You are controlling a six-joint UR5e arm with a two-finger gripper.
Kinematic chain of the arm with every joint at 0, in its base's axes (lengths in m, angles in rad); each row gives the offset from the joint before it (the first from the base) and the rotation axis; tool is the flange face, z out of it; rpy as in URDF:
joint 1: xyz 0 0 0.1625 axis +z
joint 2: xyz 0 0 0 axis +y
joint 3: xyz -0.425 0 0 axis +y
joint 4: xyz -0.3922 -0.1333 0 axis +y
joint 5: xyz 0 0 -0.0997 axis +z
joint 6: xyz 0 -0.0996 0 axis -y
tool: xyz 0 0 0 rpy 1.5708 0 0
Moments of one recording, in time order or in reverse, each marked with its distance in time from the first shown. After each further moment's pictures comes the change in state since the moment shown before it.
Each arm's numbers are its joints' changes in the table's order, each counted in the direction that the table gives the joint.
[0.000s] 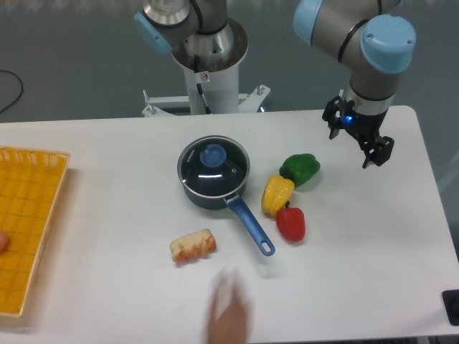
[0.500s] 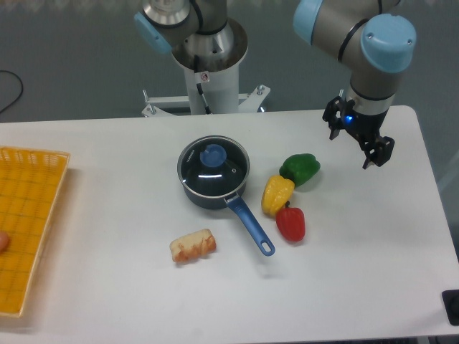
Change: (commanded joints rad) arm -0.003 -0.002 0.015 -0.015 0.005 -0.005
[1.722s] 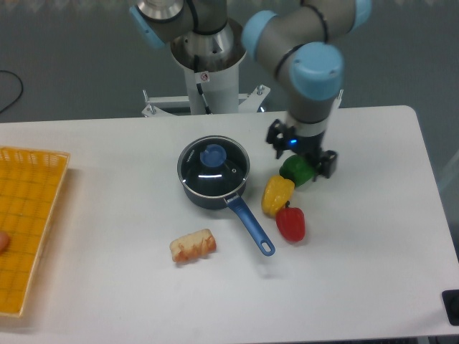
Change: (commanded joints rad) arm -0.276 -0.044 0.138 -0.068 -0.037 -0.443
